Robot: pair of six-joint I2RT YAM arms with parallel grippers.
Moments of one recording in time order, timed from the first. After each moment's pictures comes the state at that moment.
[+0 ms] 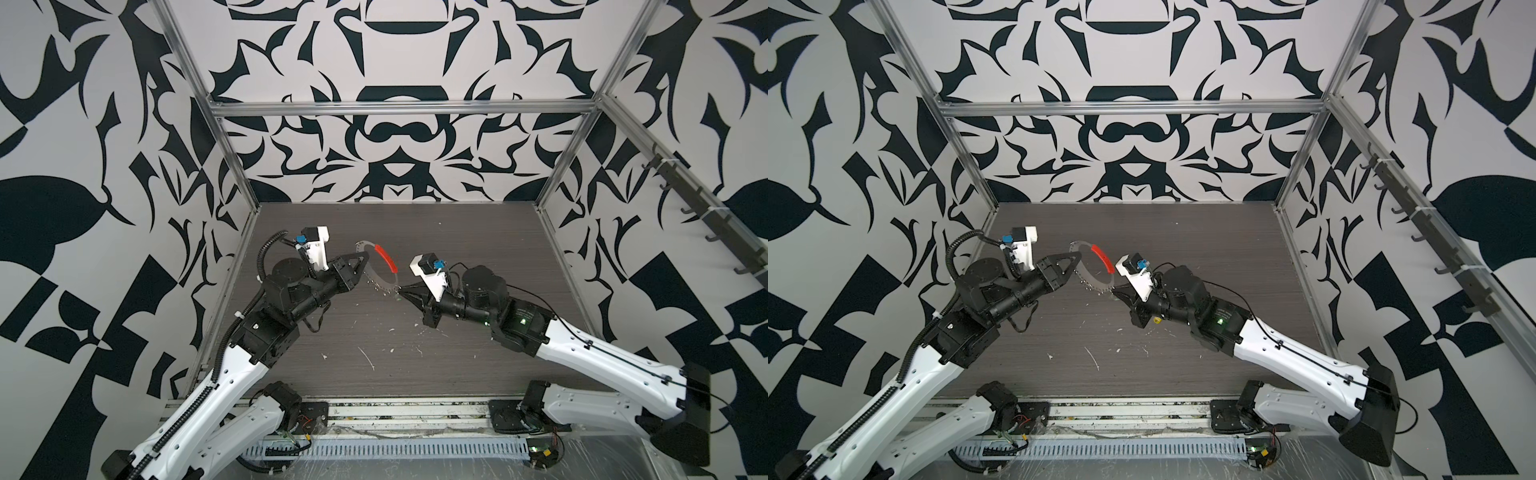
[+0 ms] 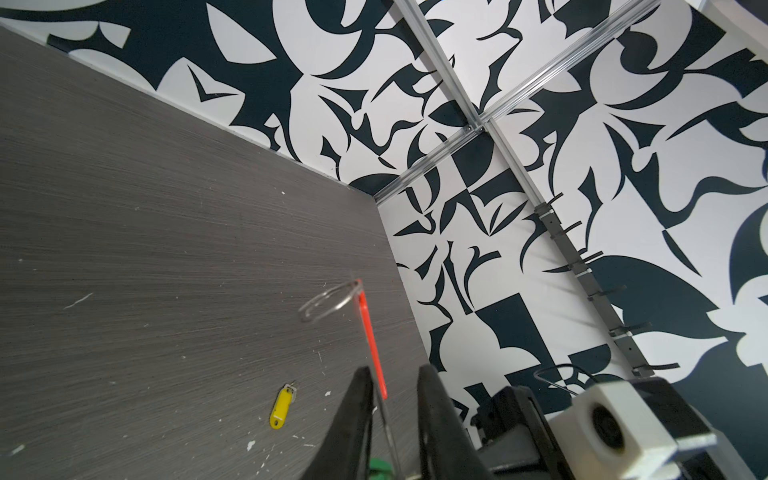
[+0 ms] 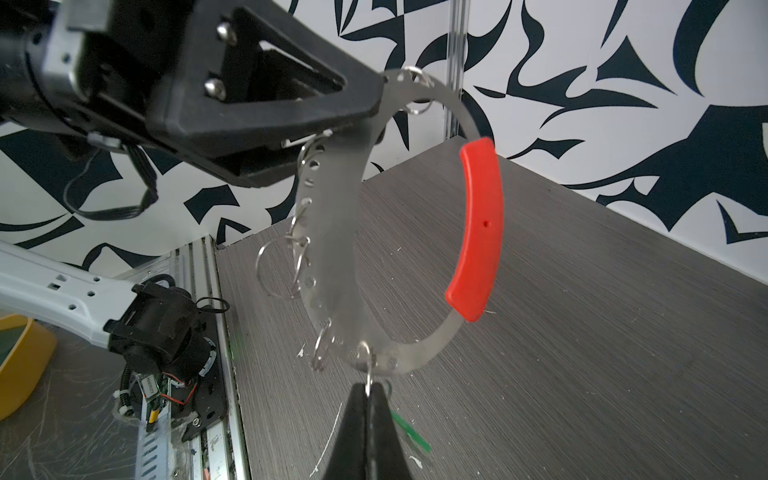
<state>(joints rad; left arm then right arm) -0.61 0.81 0.87 -0.18 0.18 -0.87 0.94 1.08 0.93 -0.14 -0.19 0.12</state>
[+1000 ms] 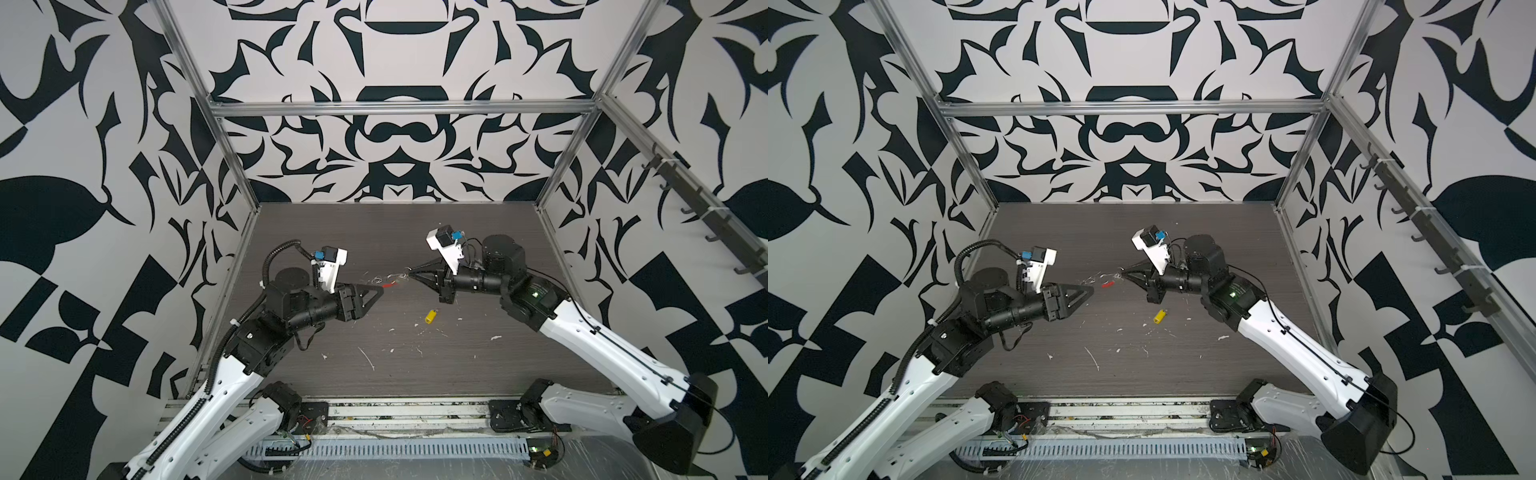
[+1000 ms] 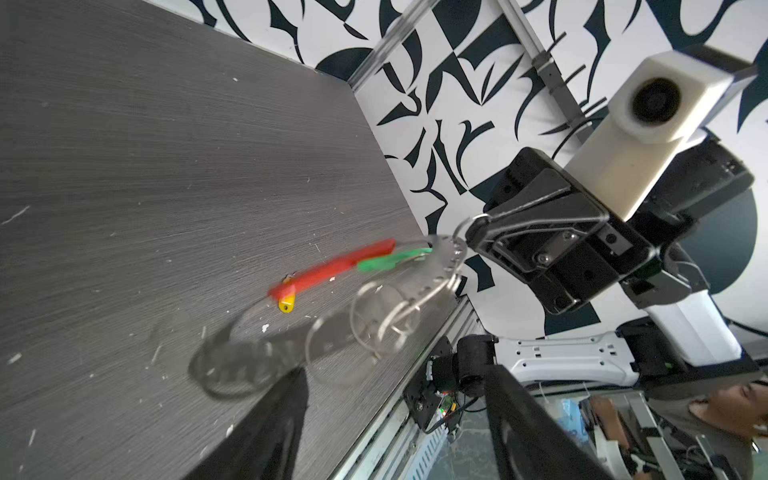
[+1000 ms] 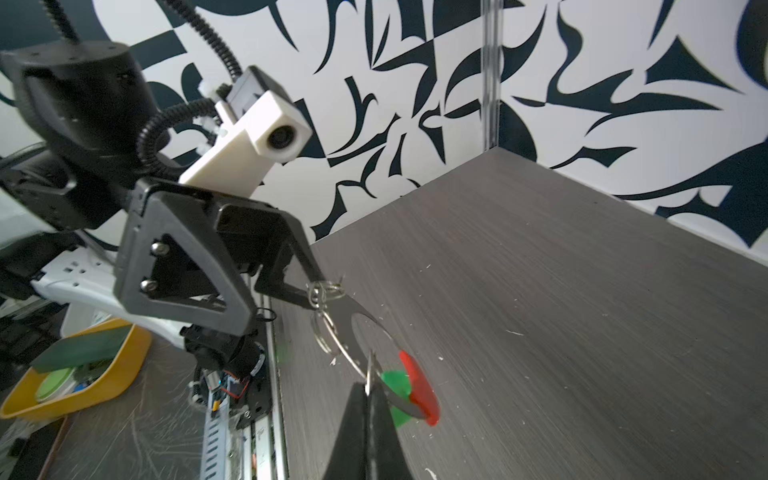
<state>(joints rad) -0.61 0.76 0.83 -0.37 0.49 -0.67 0.68 1.12 1.05 -0.22 -0.63 0.13</state>
